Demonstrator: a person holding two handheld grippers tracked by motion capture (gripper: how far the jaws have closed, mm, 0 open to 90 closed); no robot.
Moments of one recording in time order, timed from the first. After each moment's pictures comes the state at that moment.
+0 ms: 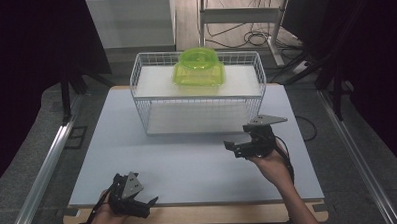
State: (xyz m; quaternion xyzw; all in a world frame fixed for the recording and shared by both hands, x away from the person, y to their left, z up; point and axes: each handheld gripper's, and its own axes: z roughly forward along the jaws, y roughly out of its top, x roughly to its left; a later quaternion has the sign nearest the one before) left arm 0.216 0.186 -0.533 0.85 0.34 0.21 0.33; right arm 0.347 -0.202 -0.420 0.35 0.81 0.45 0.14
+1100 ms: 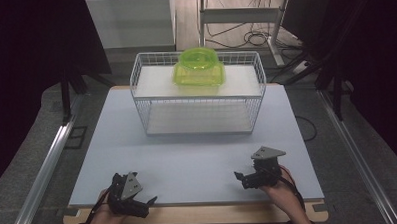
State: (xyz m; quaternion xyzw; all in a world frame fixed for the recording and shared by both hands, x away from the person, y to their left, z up) left arm 0.216 0.189 -0.537 0.85 0.34 0.22 0.33; right arm 0.307 -0.233 -0.506 0.35 0.85 0.36 0.18
